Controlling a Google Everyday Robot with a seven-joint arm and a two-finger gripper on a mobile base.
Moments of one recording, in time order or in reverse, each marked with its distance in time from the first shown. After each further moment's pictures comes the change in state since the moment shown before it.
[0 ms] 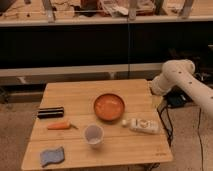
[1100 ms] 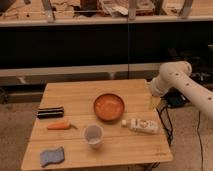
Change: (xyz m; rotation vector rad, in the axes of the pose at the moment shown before) arm -0.012 0.002 0.014 0.002 0.005 -0.002
